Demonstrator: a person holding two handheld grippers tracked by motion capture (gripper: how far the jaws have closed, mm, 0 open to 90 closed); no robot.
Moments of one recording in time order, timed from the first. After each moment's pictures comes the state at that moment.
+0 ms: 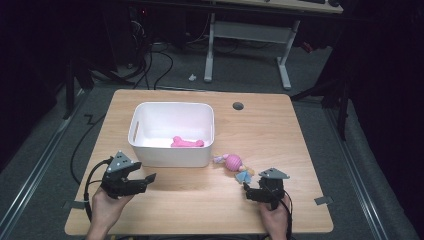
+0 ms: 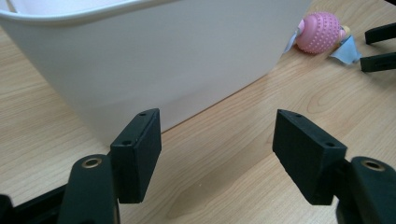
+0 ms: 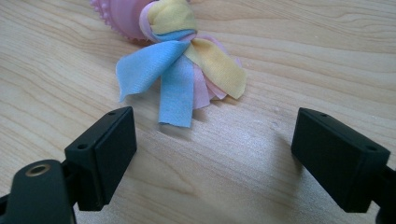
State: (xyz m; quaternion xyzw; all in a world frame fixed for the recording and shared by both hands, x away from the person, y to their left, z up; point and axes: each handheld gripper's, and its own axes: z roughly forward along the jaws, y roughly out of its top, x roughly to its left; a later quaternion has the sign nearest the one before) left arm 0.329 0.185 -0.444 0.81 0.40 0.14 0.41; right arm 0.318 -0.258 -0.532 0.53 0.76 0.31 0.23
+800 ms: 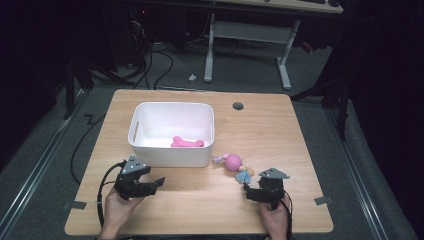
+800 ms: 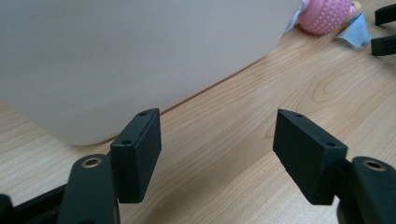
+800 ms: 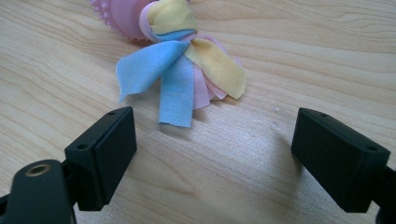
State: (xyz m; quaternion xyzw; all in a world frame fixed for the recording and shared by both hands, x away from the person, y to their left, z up) left arm 0.338 0.165 -0.477 0.82 0.40 0.12 0.40; right arm 0.318 -0.258 -0.532 0.53 0.76 0.31 0.23
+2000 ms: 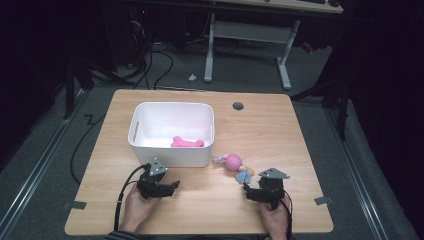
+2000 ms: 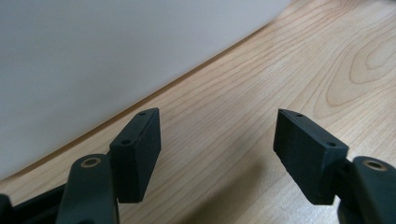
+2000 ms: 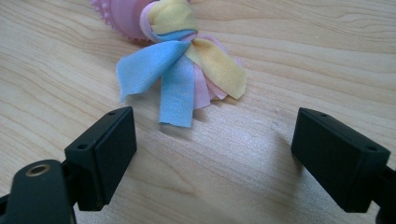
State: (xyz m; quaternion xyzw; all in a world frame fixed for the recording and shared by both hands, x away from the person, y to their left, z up) left arm 0.357 0.120 -0.524 0.84 0.37 0.13 0.37; right arm 0.318 -0.258 -0.532 0.53 0.76 0.31 0.23
